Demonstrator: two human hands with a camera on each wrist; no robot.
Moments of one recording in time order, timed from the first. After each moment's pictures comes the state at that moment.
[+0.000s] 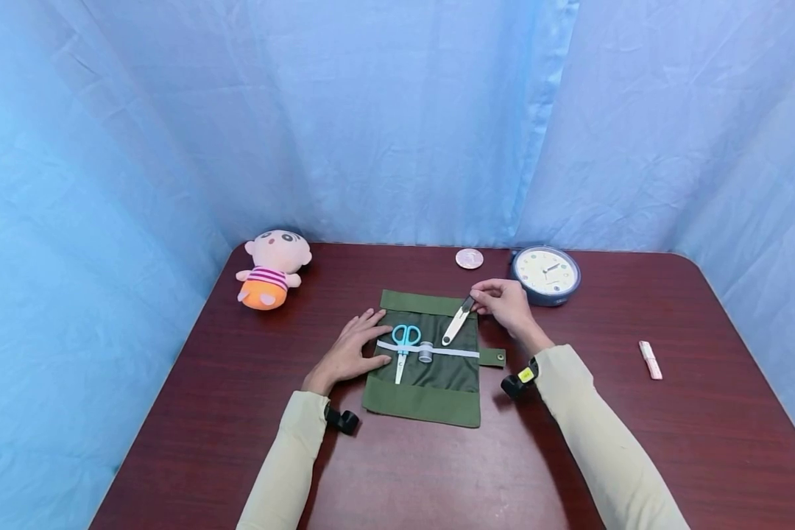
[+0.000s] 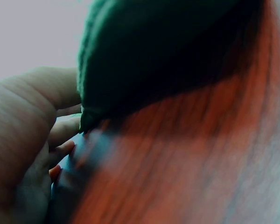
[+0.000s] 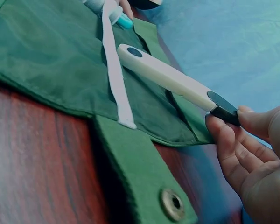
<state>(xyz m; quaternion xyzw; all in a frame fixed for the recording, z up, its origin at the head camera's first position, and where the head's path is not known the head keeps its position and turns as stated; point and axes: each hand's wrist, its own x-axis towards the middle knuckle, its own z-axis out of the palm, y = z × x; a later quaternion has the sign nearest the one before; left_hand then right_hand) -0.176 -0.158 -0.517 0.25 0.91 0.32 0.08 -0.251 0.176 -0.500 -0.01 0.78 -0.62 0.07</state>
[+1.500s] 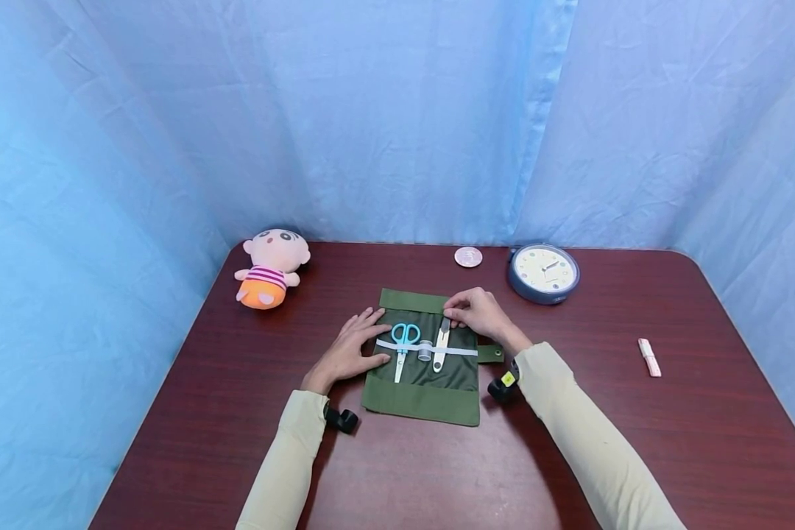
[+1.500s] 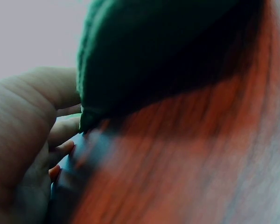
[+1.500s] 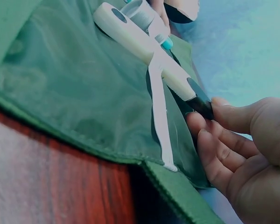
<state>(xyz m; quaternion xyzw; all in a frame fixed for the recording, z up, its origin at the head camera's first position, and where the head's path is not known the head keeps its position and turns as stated) -0.176 -0.158 -0.518 0.25 0.91 0.32 0.08 -0.242 0.142 -0.497 -0.13 0.87 -0.45 0.14</state>
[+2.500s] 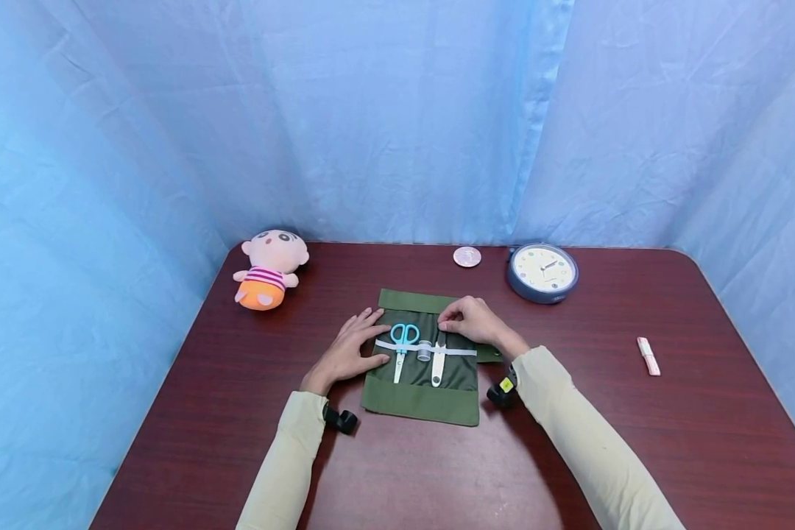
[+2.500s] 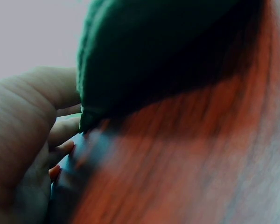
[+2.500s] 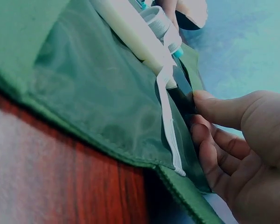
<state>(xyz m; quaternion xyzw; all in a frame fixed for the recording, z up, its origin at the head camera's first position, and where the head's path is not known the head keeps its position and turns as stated) -0.176 -0.158 -0.518 0.25 0.91 0.32 0.08 -0.235 0.140 -0.498 -0.23 0.90 -0.36 0.13</state>
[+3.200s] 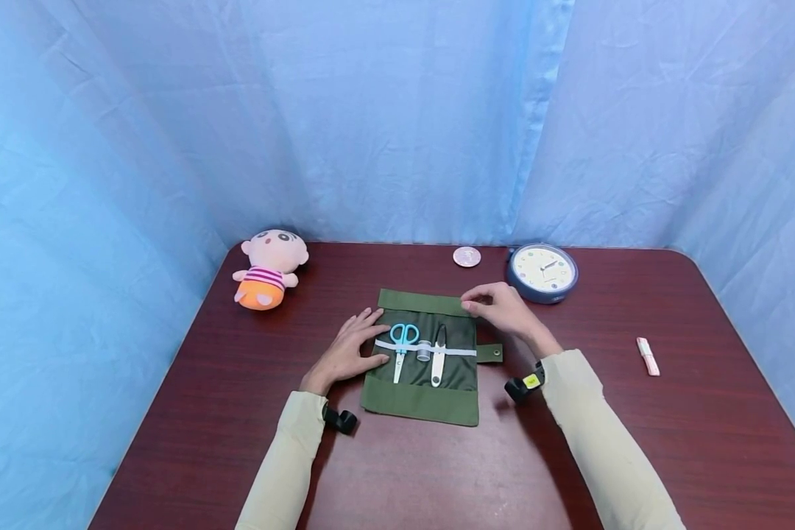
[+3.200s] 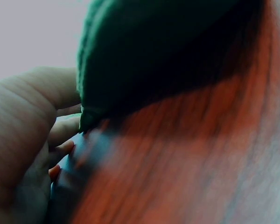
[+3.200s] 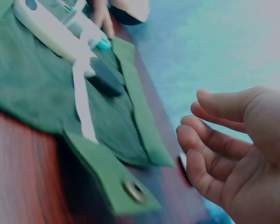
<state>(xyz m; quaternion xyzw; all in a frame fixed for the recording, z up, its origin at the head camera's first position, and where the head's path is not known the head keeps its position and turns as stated) -0.176 -0.158 -0.519 0.25 0.91 0.32 0.07 -0.229 0.177 -0.467 -0.15 0.88 -0.43 0.10</state>
